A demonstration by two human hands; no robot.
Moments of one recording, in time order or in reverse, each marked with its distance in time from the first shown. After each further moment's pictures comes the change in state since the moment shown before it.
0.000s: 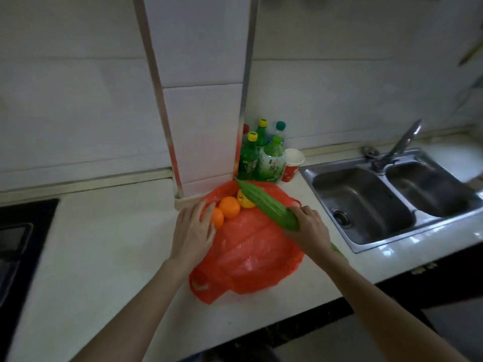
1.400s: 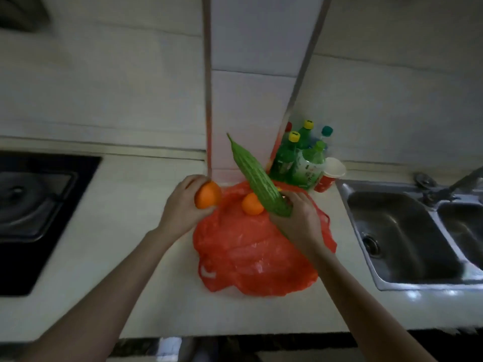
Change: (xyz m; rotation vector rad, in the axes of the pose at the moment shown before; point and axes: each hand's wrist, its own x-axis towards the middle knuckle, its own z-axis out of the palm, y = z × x) left_hand -0.004 -0.055 -0.027 -0.360 0.172 -0.309; right_hand 0.034 -0.089 -0.011 0.323 0.063 -0.266
